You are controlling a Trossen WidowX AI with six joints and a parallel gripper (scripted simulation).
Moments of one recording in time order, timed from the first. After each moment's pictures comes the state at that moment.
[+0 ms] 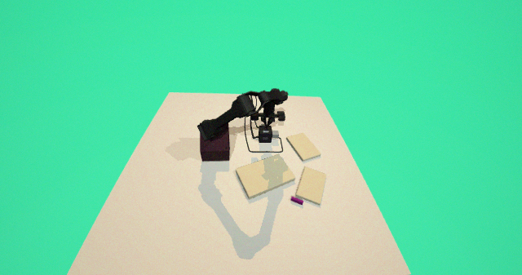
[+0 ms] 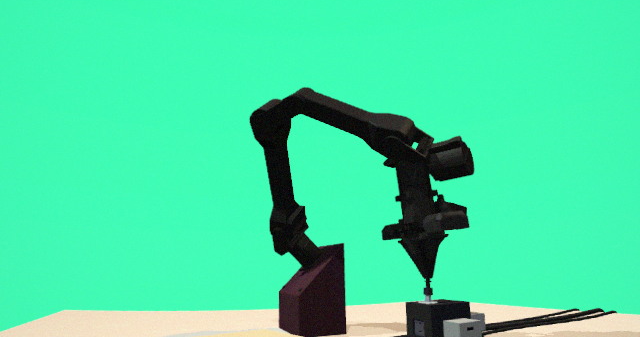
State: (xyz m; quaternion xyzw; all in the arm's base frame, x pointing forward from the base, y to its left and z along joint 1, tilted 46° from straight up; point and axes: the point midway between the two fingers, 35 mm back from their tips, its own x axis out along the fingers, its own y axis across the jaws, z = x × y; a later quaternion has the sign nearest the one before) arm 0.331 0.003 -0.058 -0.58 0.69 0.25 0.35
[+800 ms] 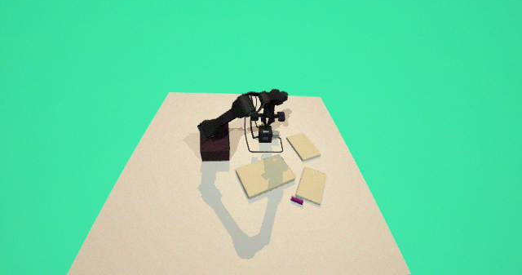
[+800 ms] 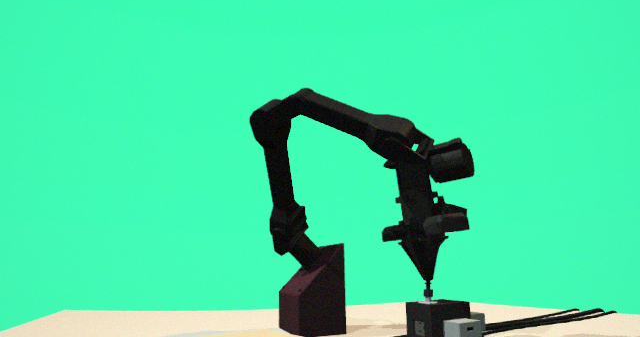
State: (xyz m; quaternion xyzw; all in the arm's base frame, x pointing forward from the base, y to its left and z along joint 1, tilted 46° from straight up) arm 0.330 0.001 -0.060 -0.58 0.69 0.25 0.35
